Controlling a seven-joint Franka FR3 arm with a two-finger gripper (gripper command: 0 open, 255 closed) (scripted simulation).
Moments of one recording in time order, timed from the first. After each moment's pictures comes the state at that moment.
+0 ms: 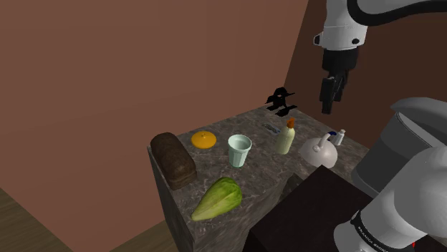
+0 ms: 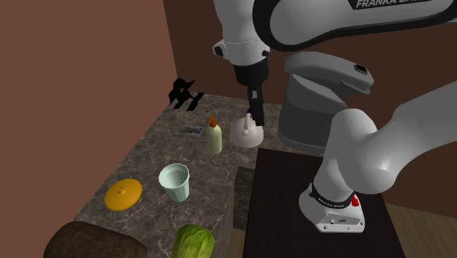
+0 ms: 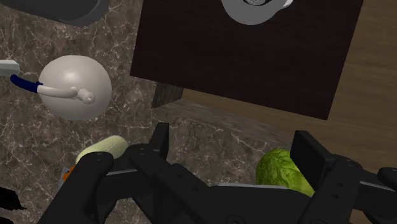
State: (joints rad) arm -0.02 -0.74 0.04 -2.41 -0.08 1.45 -0.15
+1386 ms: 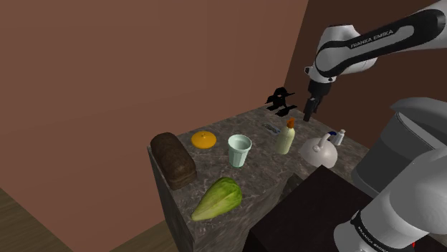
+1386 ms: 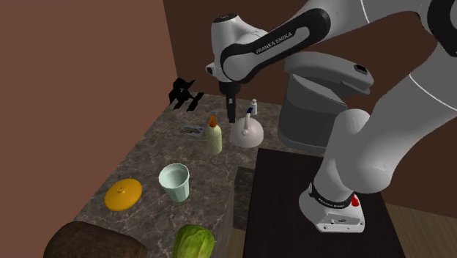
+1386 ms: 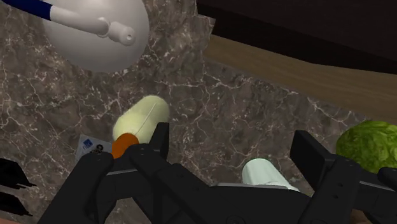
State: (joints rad) arm -0.11 -0.34 -0.31 -2.51 -0.19 2.12 -0.50
